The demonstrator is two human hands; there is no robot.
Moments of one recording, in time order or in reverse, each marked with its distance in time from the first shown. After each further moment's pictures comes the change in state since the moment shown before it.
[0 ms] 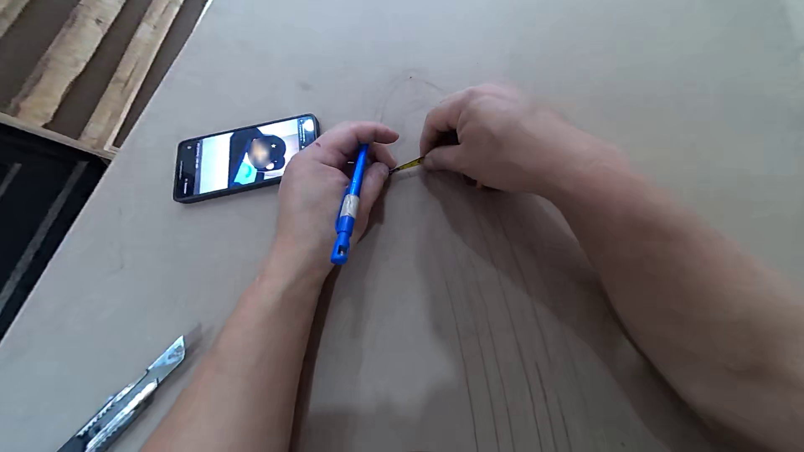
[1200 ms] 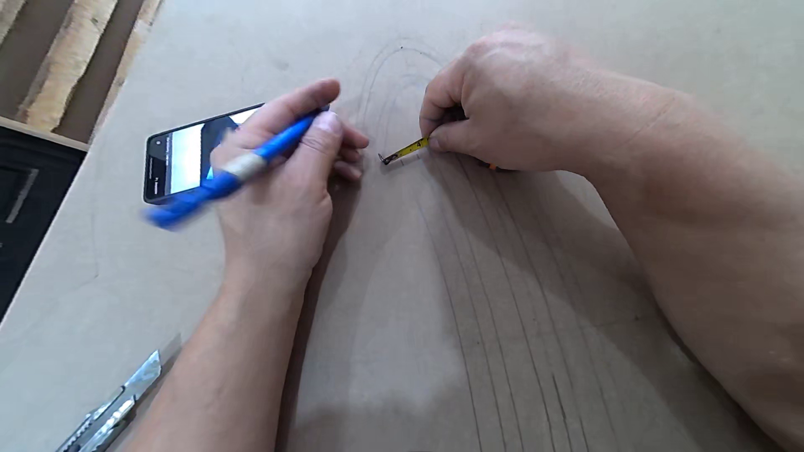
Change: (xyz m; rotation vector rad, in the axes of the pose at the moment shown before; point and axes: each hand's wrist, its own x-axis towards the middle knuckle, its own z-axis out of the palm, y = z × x) left_hand -0.002 0.001 0.001 -0.218 0.167 -0.050; right_hand -0.003 0.004 -0.009 -0.064 -0.024 -0.008
